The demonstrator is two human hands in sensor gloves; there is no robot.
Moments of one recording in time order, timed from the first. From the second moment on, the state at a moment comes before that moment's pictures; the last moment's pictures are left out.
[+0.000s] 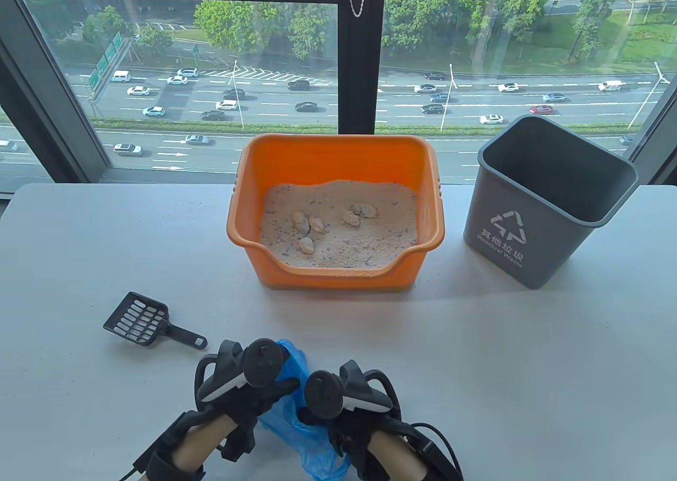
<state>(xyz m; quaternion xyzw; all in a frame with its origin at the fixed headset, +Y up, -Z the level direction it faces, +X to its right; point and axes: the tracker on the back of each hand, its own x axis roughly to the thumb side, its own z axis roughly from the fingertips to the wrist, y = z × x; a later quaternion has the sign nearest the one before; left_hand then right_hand) -0.175 -0.736 -0.303 -0.11 -0.15 0.08 0.98 -0.020 -0.761 -0.261 0.31 0.23 0.92 0.11</state>
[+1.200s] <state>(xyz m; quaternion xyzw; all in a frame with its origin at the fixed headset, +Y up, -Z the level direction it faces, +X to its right) -0.266 -0.706 -0.311 -0.20 -0.09 0.30 0.93 0.046 -0.765 -0.301 0.06 0.25 0.97 -0.03</state>
